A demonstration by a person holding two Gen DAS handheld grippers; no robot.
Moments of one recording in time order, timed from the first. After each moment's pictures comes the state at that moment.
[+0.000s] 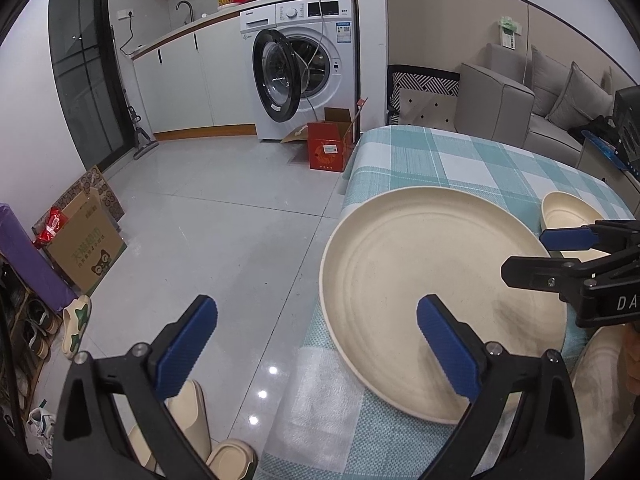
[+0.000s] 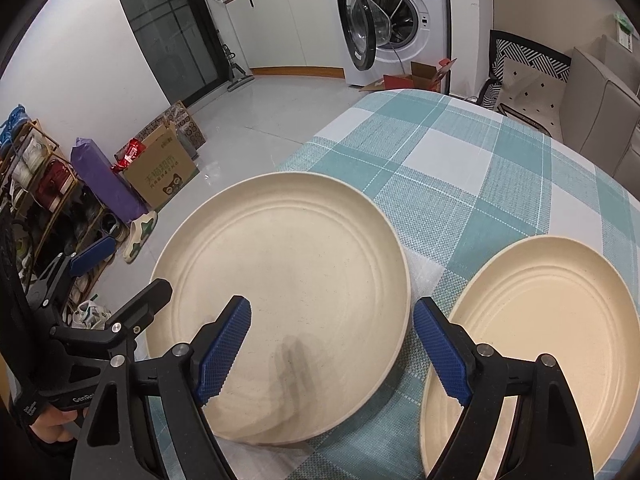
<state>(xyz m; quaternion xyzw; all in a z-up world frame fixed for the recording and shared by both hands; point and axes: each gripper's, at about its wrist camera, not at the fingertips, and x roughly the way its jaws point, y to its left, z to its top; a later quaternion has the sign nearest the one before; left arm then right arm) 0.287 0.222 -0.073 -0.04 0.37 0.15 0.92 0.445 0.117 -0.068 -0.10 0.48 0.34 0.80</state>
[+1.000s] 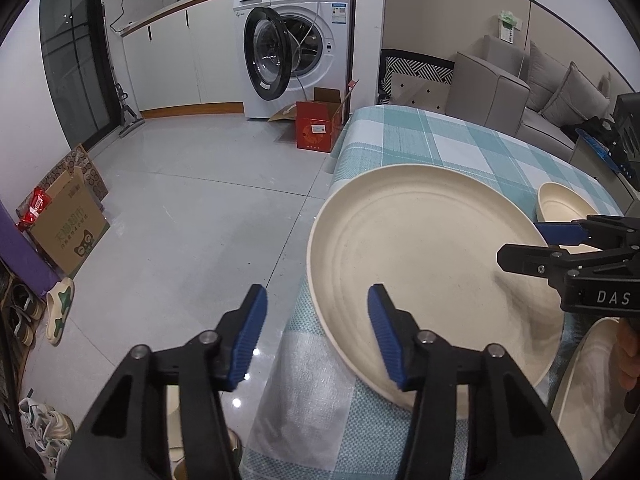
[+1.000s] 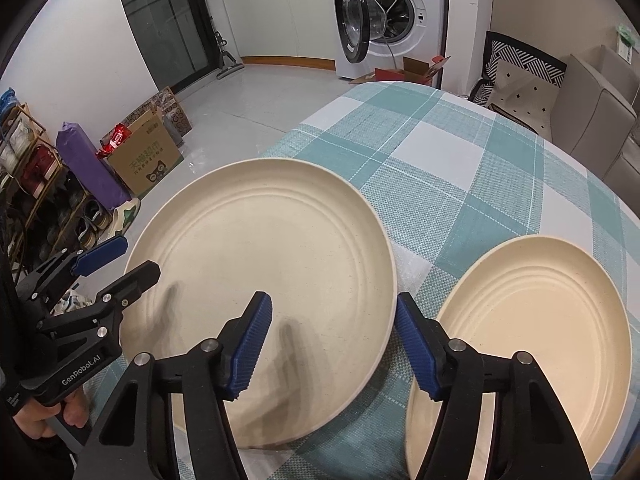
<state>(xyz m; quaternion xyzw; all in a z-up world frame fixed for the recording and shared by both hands) 0.289 0.225 -0.086 -0.07 0.40 0.12 0.91 0.448 0.119 -0.074 -0.13 0.48 0.31 0.81</state>
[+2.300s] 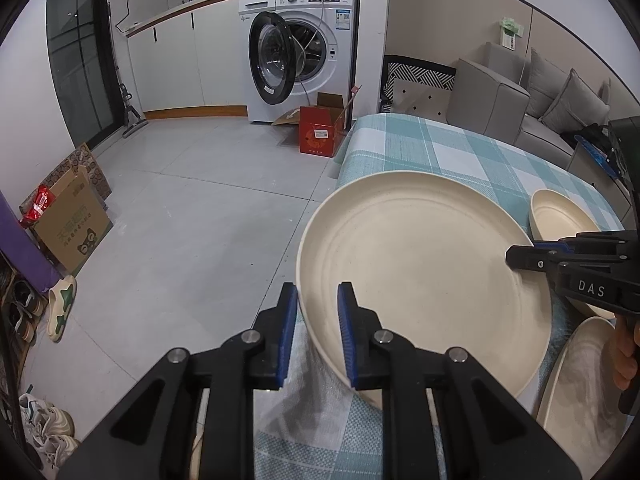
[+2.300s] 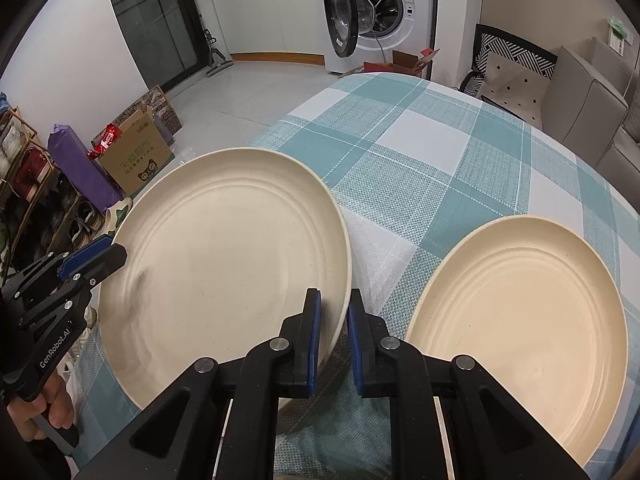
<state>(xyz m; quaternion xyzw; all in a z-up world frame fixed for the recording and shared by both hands) 0.275 0.229 -0.071 -0.08 0.39 0.13 0.91 0.446 0.110 -0.075 -0.13 0.49 0.30 0.81</state>
